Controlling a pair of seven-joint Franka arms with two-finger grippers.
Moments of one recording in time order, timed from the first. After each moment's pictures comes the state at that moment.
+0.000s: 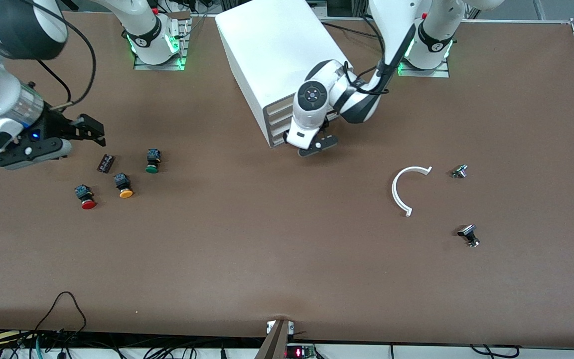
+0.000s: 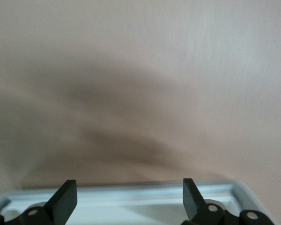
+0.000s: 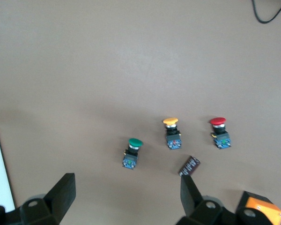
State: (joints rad) left arm -0.74 0.52 -0.06 -1.87 -0.17 2.29 -1.12; right arm 0.40 0.05 -0.32 -1.73 0.04 1.78 -0.23
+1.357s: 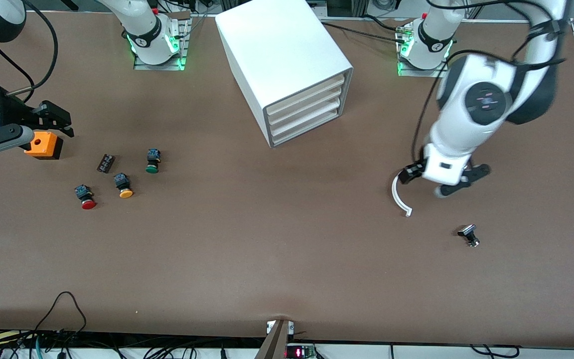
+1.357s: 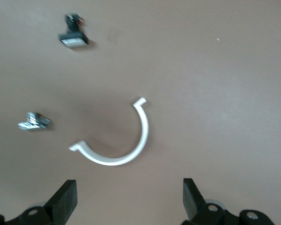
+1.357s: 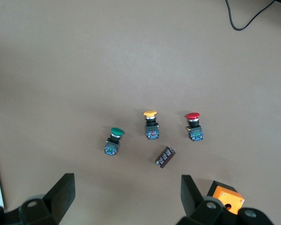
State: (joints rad) left arm -0.30 0.19 0.05 -1.82 0.04 1.97 -0.71; right arm 0.13 0.06 -0.11 -1.63 0.00 1.69 -0.34
